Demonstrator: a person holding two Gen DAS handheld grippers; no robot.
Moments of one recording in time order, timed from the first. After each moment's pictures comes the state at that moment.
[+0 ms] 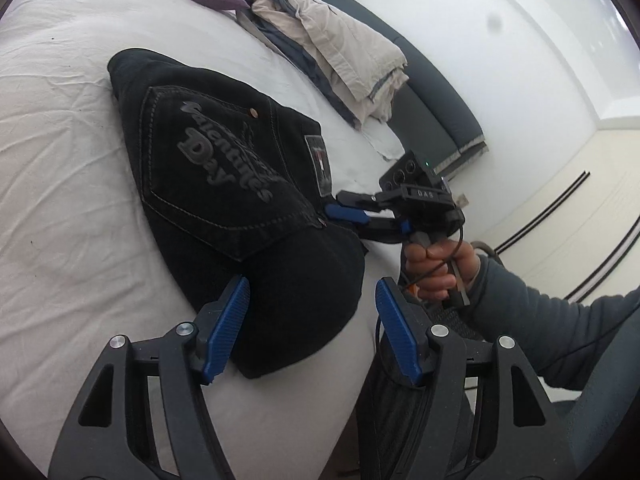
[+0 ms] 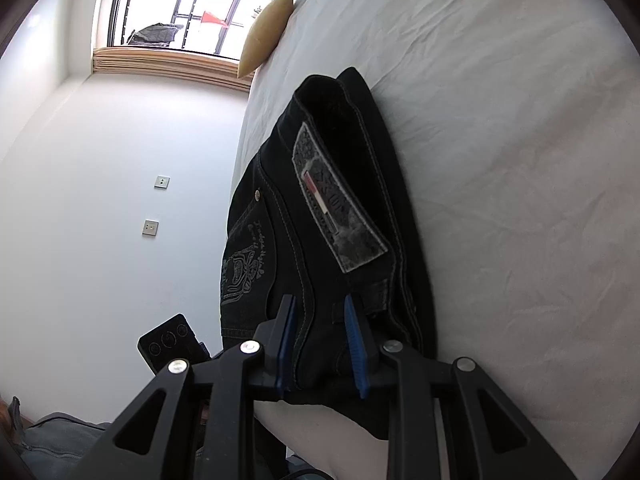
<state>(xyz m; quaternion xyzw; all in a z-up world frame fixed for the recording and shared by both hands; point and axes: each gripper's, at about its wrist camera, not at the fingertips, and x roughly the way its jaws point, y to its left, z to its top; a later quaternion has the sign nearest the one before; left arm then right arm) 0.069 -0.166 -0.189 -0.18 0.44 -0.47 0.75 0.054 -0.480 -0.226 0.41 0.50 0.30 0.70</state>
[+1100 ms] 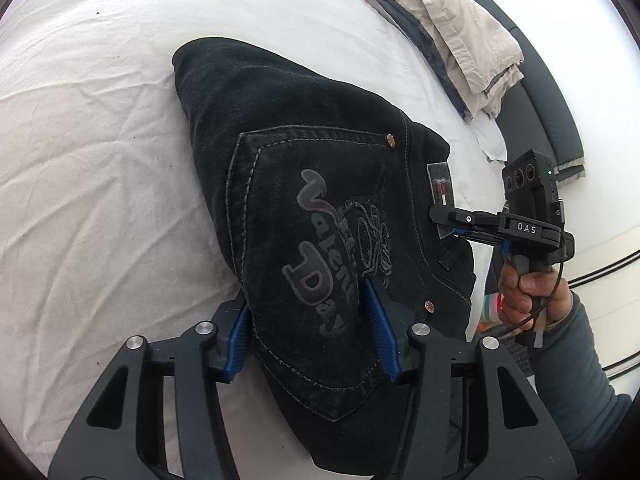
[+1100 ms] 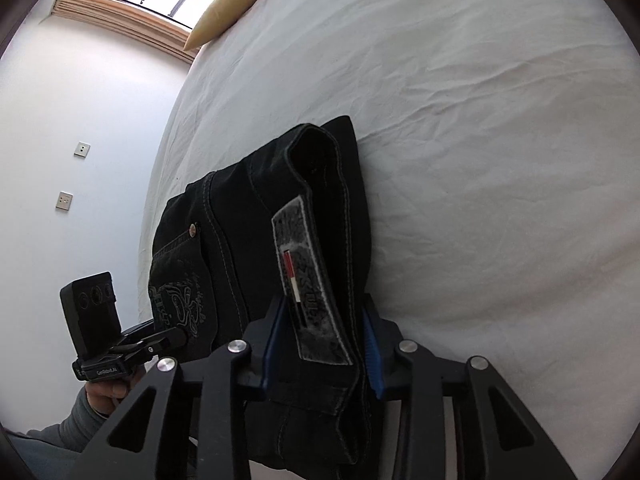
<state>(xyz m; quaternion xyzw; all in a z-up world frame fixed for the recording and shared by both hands) 0.123 -0.183 -0.200 -0.16 0.56 -0.29 0.76 0.116 -0.460 -0.195 0.25 0.57 0.20 0.76</state>
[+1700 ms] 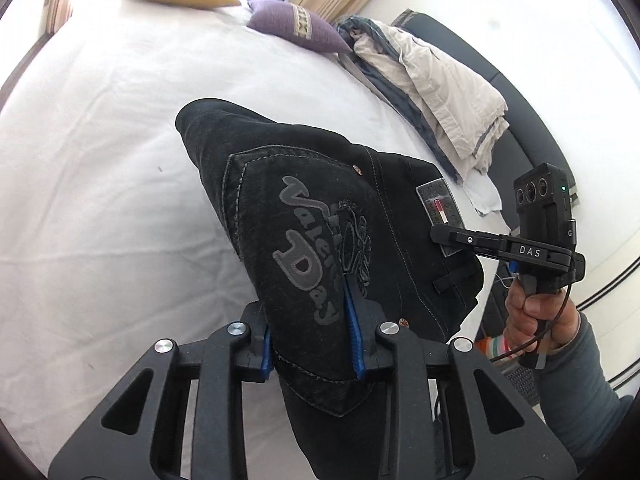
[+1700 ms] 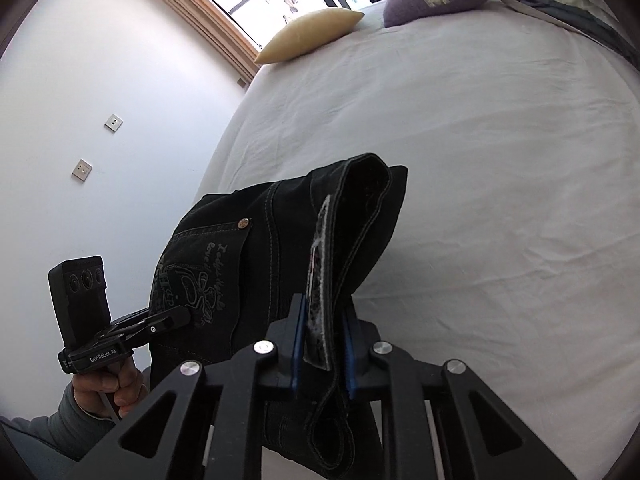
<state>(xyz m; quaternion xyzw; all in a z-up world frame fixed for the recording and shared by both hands) 0.137 -0.067 -0.095 -0.17 0.46 -0.27 0.83 0.149 -0.390 -0.083 0.17 0.49 0.24 0.82</state>
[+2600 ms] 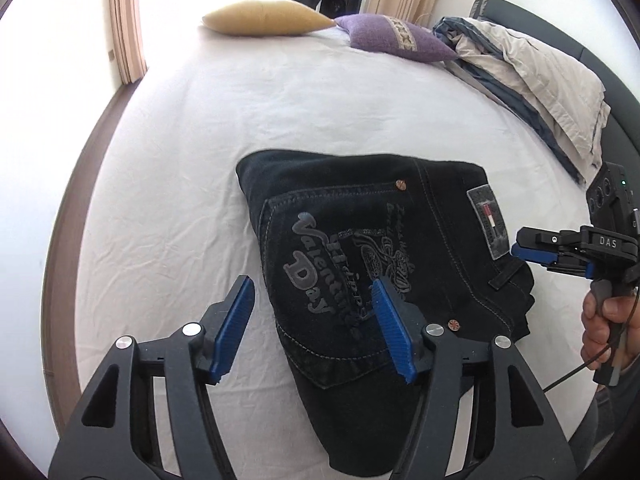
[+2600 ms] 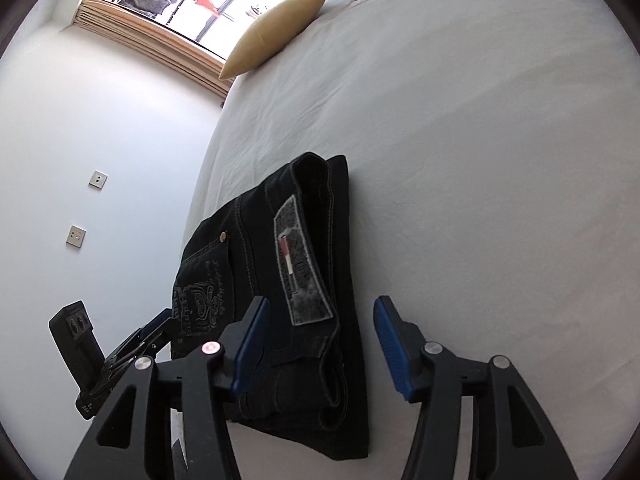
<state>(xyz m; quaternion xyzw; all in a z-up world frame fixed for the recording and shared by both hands) 0.204 0.021 -0.119 -0.03 0.45 -0.09 0.89 0.228 -0.344 -0.153 0.28 0.49 0.22 0.80</state>
